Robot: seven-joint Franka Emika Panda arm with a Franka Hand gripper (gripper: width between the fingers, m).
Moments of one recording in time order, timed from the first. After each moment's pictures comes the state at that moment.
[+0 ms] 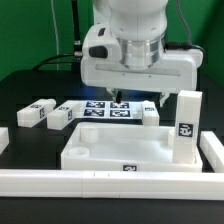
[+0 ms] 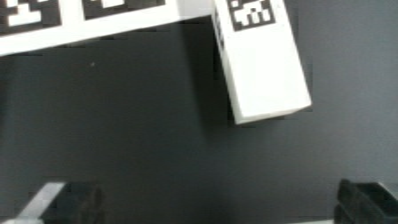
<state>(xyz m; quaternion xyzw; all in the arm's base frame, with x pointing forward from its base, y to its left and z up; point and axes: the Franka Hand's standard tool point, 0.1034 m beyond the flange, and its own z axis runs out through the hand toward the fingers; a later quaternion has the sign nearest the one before) 0.465 0.031 0.056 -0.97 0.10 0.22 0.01</state>
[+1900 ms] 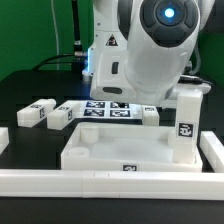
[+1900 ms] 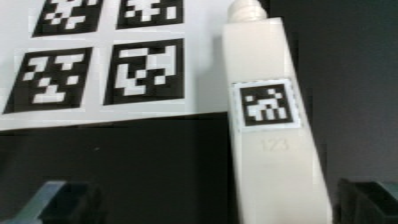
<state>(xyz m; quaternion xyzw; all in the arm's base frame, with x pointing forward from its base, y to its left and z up) 0.436 0.040 0.039 -0.91 0.07 0.42 -0.01</state>
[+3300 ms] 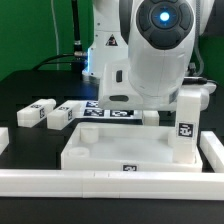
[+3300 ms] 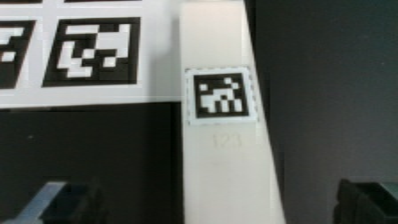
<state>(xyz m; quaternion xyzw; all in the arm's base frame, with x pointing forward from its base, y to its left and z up) 0.433 0.055 0.025 -0.91 0.04 0.41 0.03</state>
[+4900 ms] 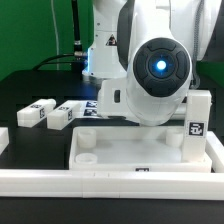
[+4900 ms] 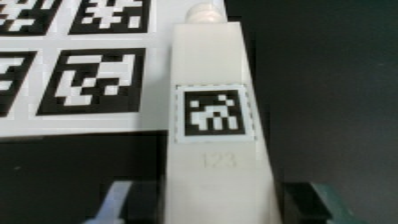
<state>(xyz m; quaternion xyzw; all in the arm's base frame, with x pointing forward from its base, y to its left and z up) 0.431 0.051 0.018 -0.88 0.03 0.47 0.03</state>
